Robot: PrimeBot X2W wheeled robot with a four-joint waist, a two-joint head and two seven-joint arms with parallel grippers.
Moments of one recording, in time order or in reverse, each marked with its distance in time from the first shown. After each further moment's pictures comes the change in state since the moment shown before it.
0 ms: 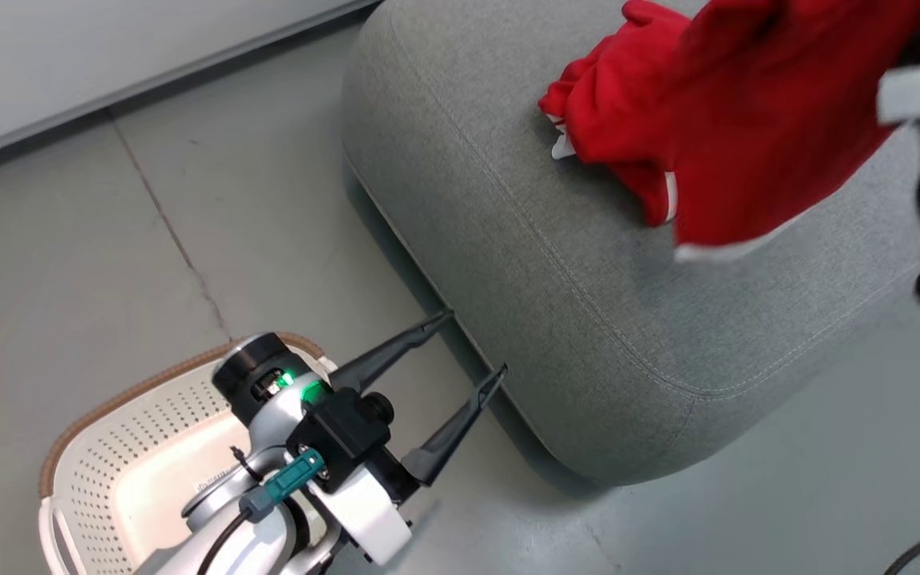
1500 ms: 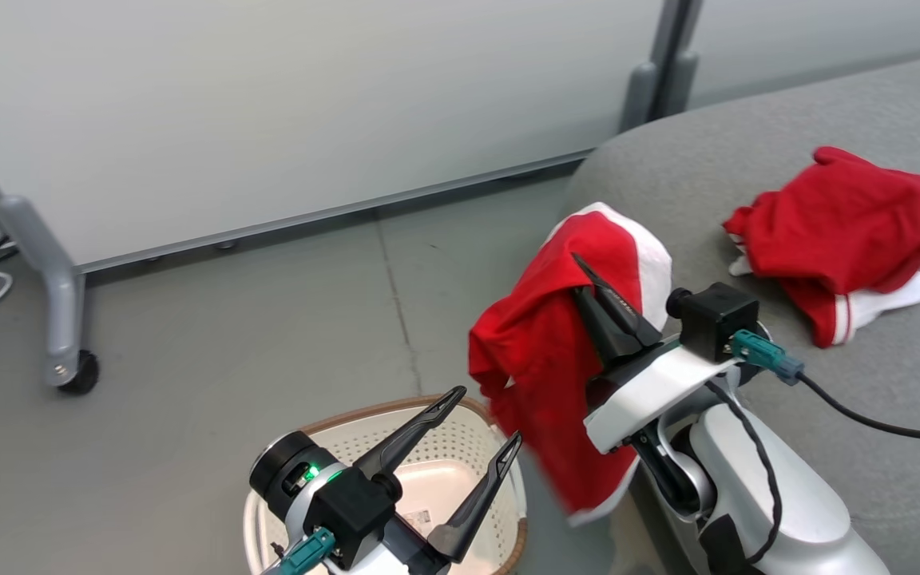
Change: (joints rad) left arm 0.203 -0.134 0.074 0.068 0.024 0.008 -0.119; right arm 0.334 0.067 0.584 0.081 0.219 0.000 0.000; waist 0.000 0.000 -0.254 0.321
